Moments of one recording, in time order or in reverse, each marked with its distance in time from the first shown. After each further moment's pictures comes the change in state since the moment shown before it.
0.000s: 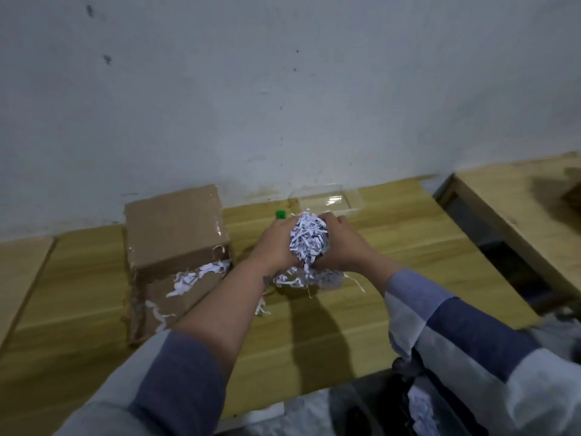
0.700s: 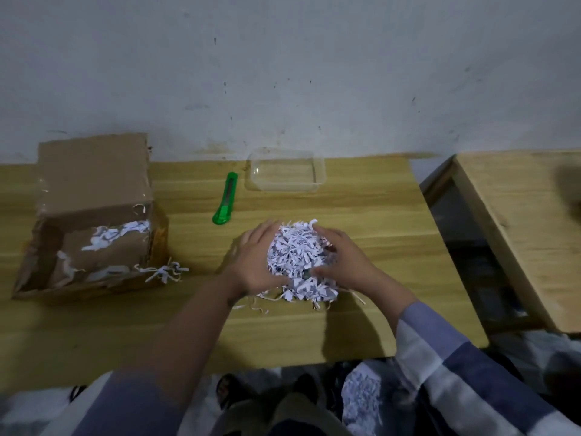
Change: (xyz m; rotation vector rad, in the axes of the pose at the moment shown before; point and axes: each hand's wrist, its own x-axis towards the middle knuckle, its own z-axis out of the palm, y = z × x) left_hand -0.005 0.057 0.123 0.101 -0.122 -0.217; right_hand -0.003 0.184 -0.028 0.251 -0.237 -0.027
